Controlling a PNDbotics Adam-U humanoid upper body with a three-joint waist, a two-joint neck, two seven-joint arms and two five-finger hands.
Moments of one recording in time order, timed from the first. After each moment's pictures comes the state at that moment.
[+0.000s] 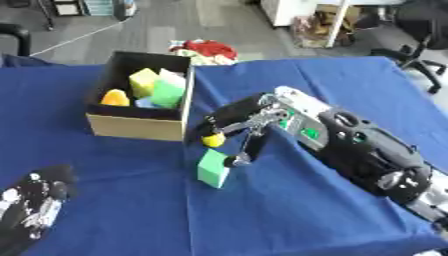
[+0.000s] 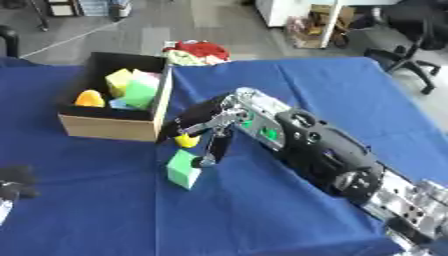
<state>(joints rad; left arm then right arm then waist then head) -0.09 0.18 -0.13 -1.80 -0.15 -0.01 -0.38 -0.71 -0.51 0.57 -1.31 0.66 -0.47 0.71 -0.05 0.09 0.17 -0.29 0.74</state>
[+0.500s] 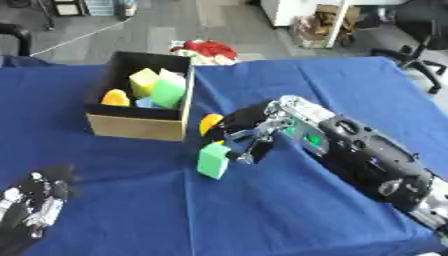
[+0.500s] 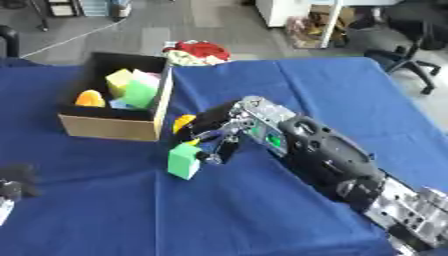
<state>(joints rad) -0.09 0.18 -0.13 -1.80 -0.15 0.00 -0.38 -0.69 -0.50 0.54 -1.26 0.80 -0.54 0.64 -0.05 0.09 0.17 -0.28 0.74</state>
